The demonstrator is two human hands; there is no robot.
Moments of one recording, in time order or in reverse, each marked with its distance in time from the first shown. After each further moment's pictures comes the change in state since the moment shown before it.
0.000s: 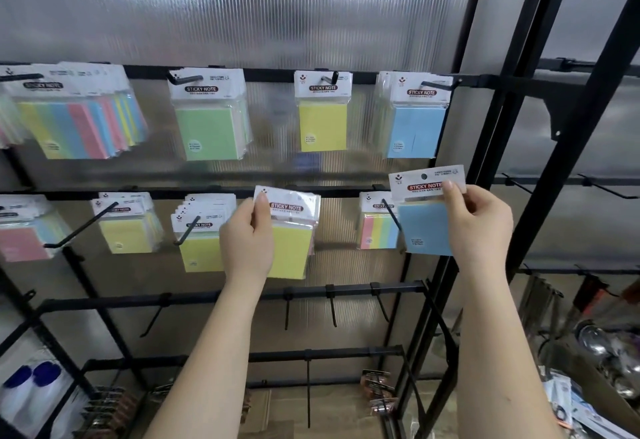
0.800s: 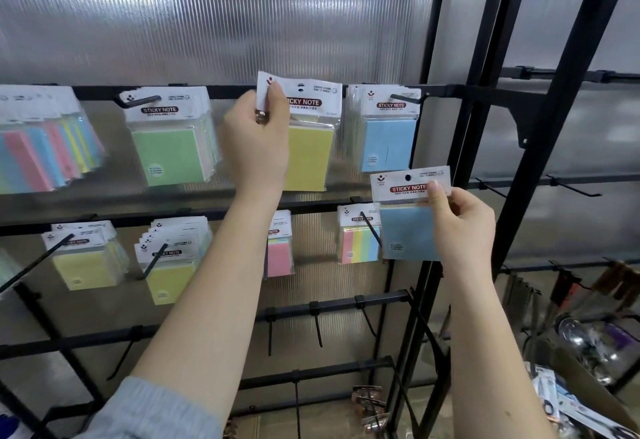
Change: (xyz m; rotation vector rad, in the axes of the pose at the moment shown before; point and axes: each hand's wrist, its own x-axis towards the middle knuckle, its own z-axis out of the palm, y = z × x) left_hand 0.088 0.102 0.048 -0.283 0.151 0.268; right_hand 0.013 -0.003 -0.002 0.123 0.011 0.018
